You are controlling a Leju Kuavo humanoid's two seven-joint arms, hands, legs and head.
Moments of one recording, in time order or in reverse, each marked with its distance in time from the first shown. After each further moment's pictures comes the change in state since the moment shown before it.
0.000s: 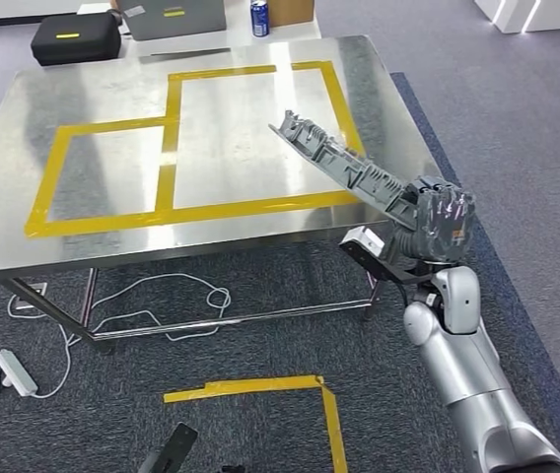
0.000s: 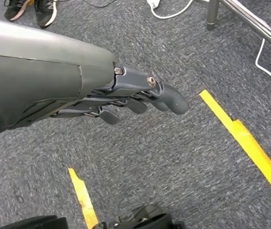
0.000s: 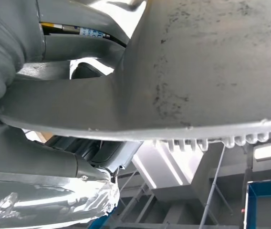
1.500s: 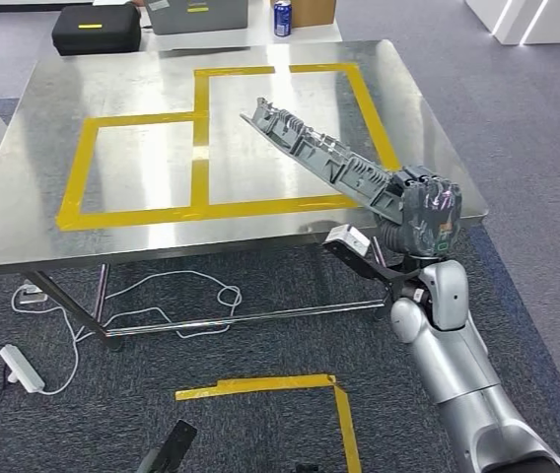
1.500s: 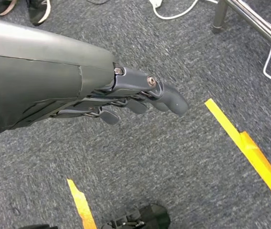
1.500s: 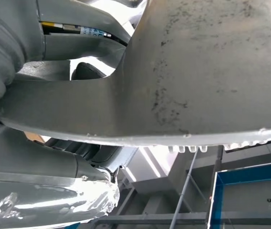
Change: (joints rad) left arm -0.006 -0.001 -0.011 0.000 0.010 -0.006 0.000; right arm -0.020 0.008 0.049 -0.047 -0.013 0.002 0.013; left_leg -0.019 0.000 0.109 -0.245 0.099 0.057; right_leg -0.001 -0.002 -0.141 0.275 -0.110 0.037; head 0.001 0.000
